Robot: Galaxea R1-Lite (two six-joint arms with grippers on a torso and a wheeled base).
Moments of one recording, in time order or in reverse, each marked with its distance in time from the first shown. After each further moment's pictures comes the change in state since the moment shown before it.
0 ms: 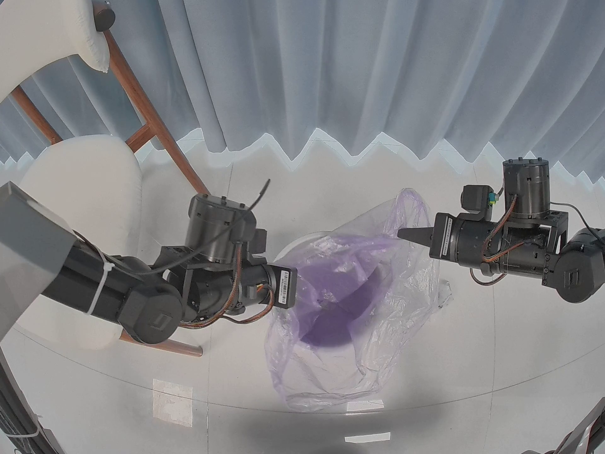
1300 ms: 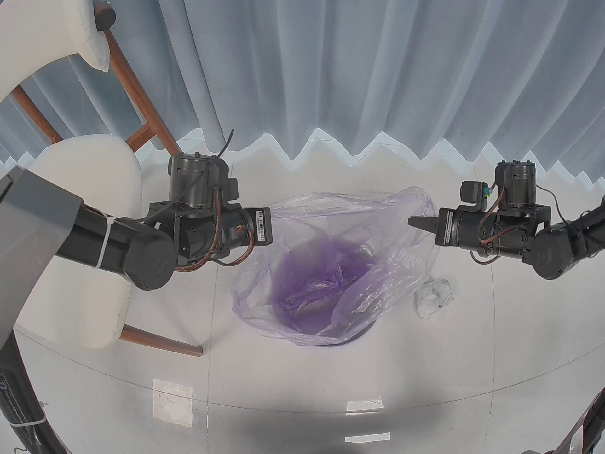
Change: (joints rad) left arm 0.152 0.082 -0.218 -0.009 0.010 -0.025; right arm -0.179 0.185 -0.109 -0.075 0.147 -0.195
